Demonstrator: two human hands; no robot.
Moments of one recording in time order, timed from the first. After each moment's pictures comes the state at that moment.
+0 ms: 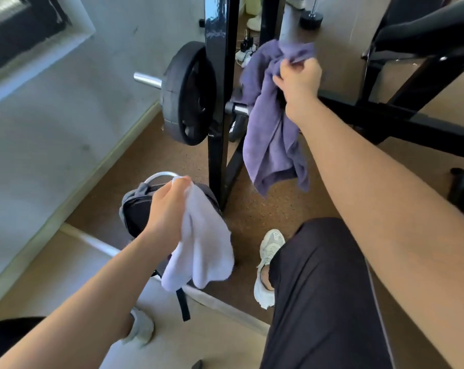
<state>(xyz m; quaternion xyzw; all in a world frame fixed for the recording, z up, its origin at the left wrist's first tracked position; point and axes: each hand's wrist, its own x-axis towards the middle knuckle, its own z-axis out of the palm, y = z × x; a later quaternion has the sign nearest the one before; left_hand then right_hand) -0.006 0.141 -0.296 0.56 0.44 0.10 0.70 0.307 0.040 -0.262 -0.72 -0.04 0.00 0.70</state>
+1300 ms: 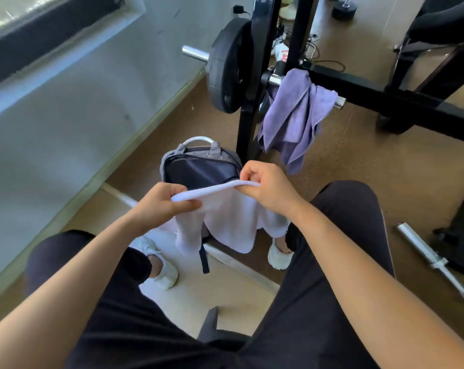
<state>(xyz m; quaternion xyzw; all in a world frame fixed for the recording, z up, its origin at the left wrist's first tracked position) -0.171 0.180 -0.301 0.83 0.26 -0.06 0.48 0.005 -0.027 -0.317 -0.77 -0.39 0.23 0.45</state>
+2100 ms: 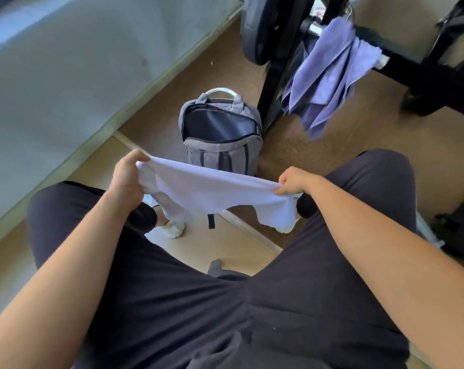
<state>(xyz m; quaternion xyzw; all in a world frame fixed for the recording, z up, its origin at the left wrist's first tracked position) -0.265 0.212 -0.356 0.46 0.59 0.16 0.65 0.009 -0.049 -0.414 -0.85 -0.28 0.45 0.01</state>
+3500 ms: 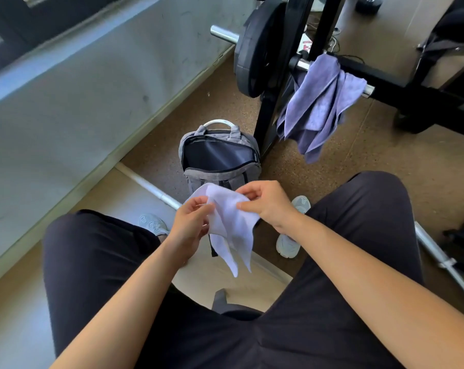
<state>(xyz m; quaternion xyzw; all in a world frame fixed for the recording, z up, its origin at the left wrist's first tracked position) -0.224 0.115 -0.371 0.51 0.42 0.08 0.75 -0.072 -0.017 -0.354 -0.74 -0.25 0.37 0.50</state>
